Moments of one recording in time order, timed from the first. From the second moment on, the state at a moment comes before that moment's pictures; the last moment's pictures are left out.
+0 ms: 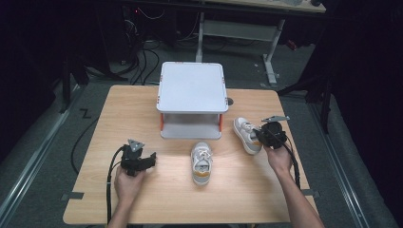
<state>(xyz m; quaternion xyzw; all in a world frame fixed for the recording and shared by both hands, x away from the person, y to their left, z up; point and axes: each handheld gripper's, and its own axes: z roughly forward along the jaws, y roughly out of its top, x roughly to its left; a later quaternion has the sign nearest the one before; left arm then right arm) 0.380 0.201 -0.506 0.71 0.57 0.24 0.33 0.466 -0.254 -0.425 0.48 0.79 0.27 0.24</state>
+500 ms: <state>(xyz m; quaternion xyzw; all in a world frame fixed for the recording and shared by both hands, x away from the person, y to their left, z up) 0.380 0.200 -0.507 0.72 0.57 0.25 0.33 0.412 -0.216 -0.431 0.44 0.83 0.26 0.22</state>
